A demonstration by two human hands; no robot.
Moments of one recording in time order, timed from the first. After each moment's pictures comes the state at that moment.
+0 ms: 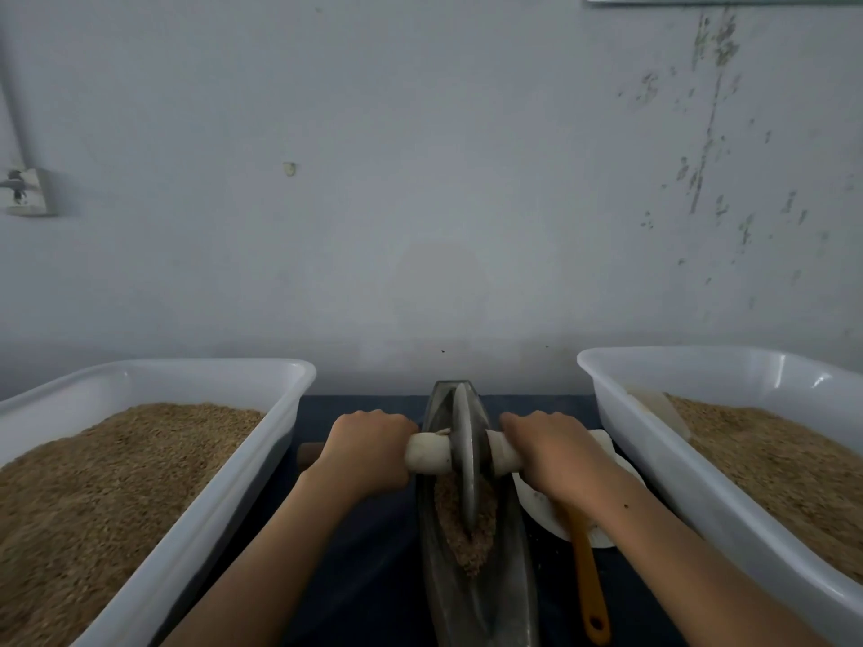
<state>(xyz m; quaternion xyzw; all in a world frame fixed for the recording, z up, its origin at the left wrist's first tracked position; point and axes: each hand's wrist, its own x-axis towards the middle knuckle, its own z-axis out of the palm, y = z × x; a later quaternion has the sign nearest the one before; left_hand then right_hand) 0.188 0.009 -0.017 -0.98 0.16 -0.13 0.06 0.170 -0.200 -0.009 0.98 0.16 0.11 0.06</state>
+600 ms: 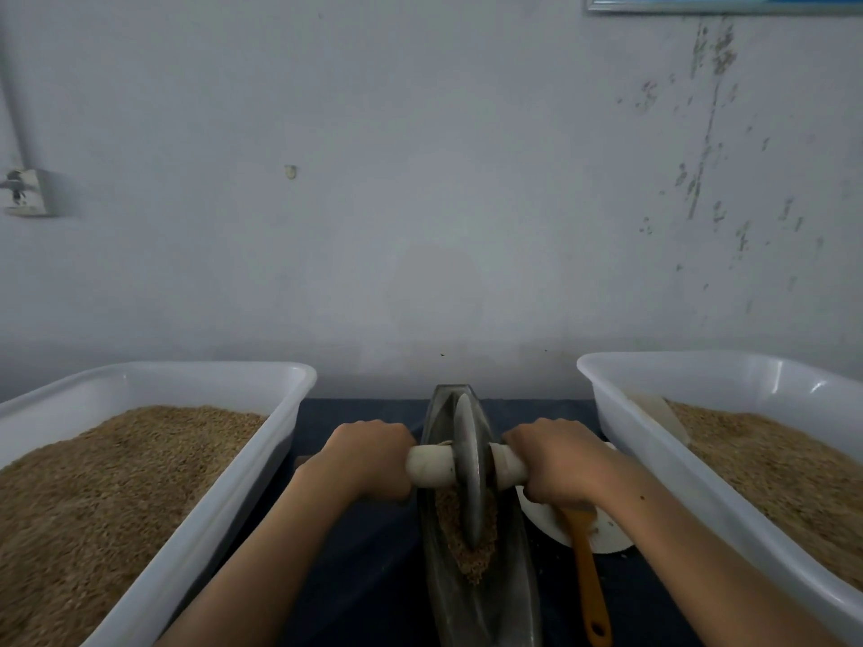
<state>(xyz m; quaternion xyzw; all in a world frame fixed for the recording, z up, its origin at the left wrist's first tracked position) 0.189 0.011 -0.006 -0.98 0.17 0.01 0.03 0.175 -0.207 -0.002 0.98 0.18 0.03 0.06</state>
